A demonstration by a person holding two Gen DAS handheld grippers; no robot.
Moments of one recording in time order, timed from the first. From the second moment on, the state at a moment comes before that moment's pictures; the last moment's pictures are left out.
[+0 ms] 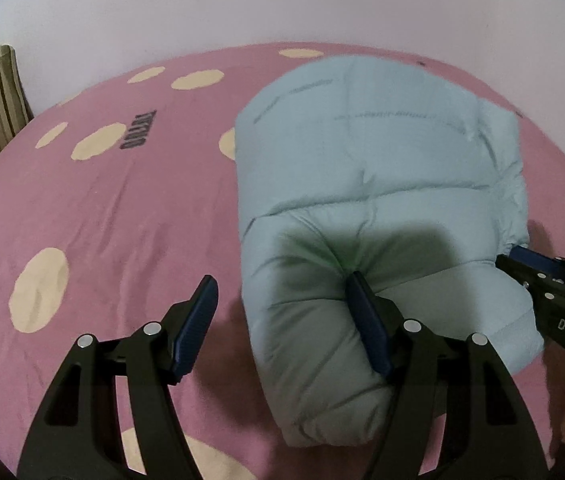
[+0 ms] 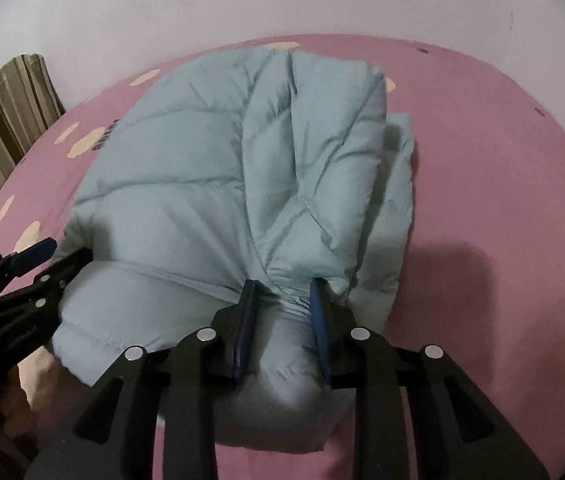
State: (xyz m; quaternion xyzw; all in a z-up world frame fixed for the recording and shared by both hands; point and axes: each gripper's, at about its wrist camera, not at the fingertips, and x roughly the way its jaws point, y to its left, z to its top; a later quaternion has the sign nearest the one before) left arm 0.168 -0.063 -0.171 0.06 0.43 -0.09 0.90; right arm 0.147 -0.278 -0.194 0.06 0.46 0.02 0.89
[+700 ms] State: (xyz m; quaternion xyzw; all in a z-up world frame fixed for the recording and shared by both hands) left arm 0.163 -0.058 -0.155 0.04 0.43 -0.10 0.90; right arm 0.134 -0.282 -0.177 0.07 0.44 0.01 0.89
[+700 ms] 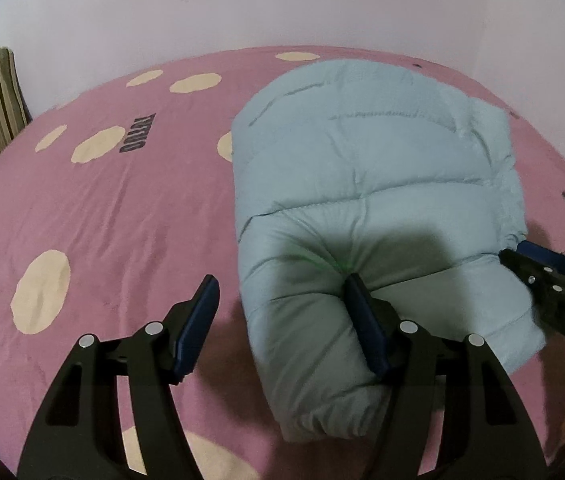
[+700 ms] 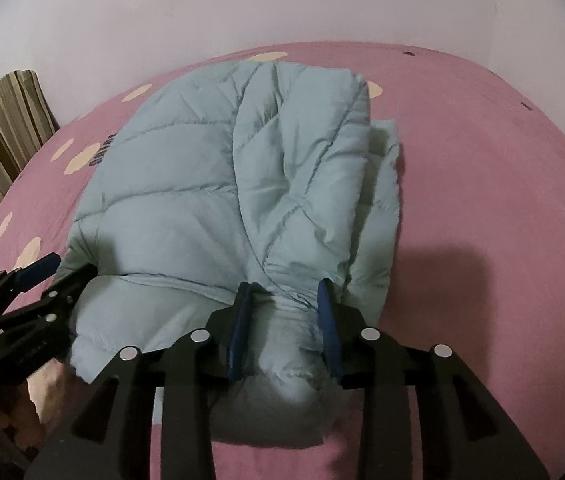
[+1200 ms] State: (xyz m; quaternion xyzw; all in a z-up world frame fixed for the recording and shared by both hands) left arm 0.250 -0.069 -0.081 0.03 0.39 -0.06 0.92; right arm 0.221 -0.293 -0.098 0.08 0.39 -0.01 0.92
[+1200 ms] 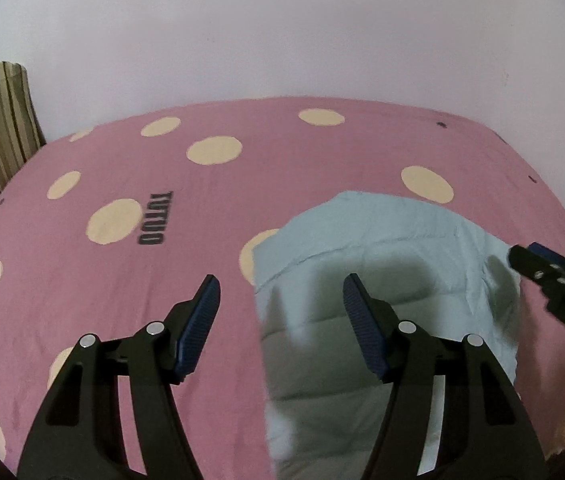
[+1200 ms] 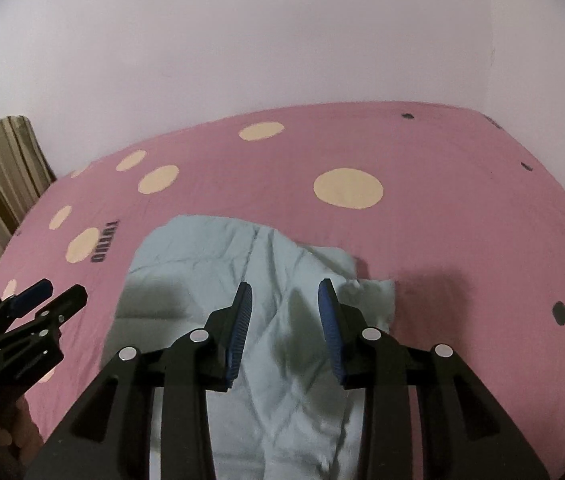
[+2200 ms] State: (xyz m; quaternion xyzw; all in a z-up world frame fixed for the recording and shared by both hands) left arm 0.281 -0.096 -0.169 0.08 0.46 -0.05 0.88; right arm 0.253 -0.299 -0.176 0.08 0.46 -0.03 0.88
